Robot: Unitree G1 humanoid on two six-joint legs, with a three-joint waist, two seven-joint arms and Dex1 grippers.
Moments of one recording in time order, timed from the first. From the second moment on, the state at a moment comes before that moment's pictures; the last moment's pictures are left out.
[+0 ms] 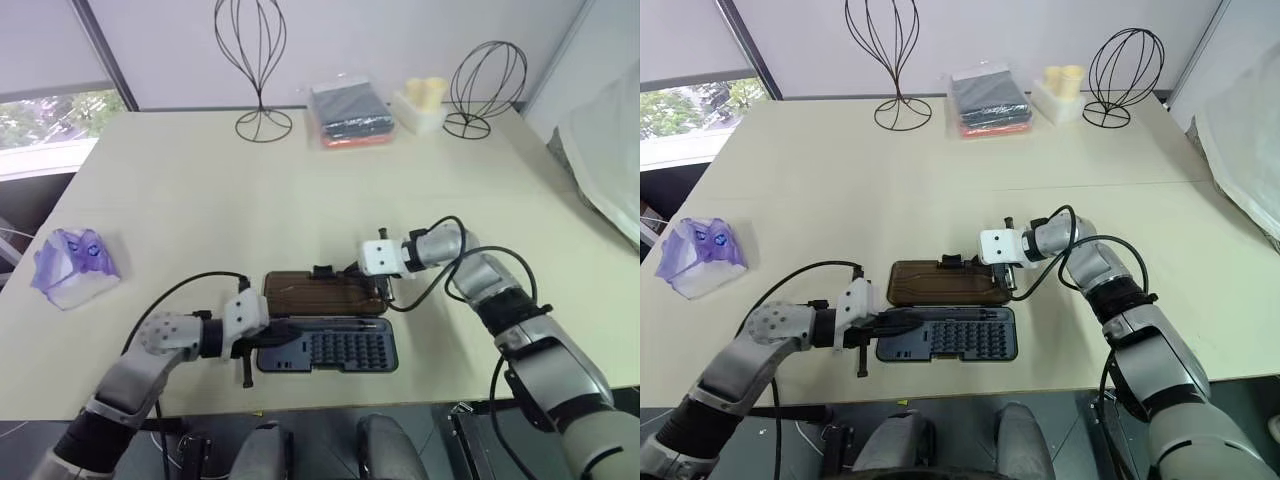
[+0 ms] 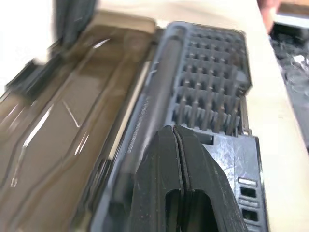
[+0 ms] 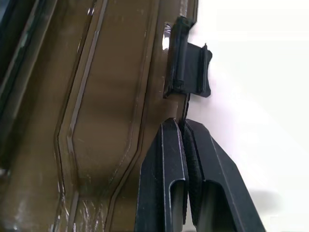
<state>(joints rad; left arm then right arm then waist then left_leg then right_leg) -0.12 0.66 -0.15 -0.25 -0.39 0.31 -1.02 -0.73 -0.56 0.39 0.45 -0.19 -0.27 1.10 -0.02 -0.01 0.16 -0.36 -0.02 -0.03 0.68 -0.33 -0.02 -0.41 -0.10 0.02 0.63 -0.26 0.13</state>
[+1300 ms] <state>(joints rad) -0.48 0.52 -0.09 0.39 -0.29 0.20 -1.08 -0.48 -0.68 0.32 -0.19 -0.32 -0.07 0.90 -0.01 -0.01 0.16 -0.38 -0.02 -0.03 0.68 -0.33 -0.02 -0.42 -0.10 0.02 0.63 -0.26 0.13</state>
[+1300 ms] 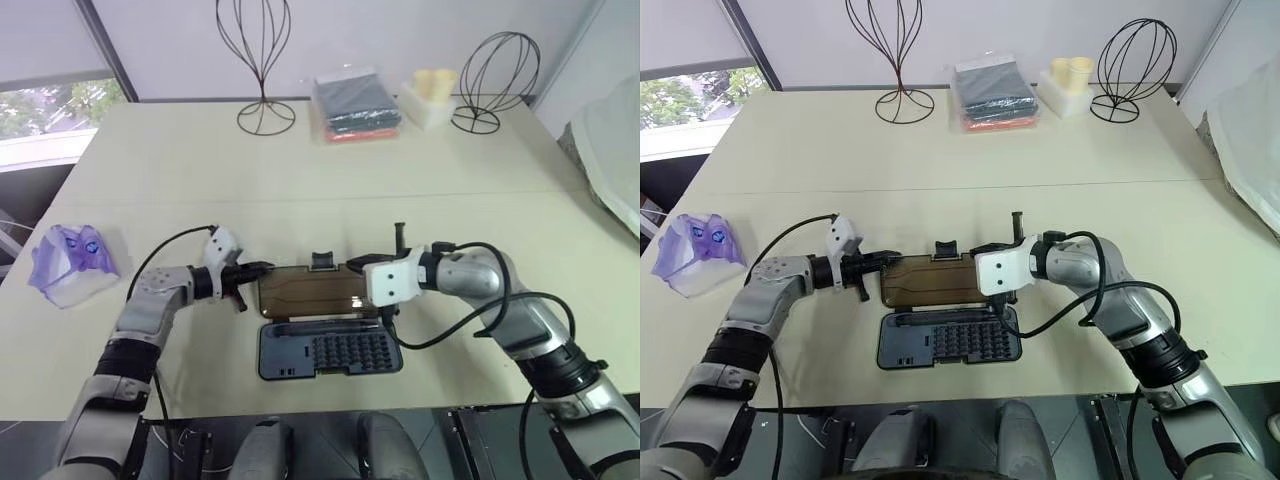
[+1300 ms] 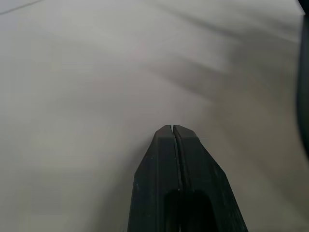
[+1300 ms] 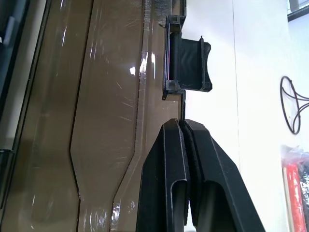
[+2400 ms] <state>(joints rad) -0.49 0.52 -0.11 0.18 -0.38 0.44 -1.25 -0.37 -0.89 -0.09 -0.49 0.02 0.55 1.03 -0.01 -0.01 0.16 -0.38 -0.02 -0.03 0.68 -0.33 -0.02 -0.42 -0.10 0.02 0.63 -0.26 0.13</state>
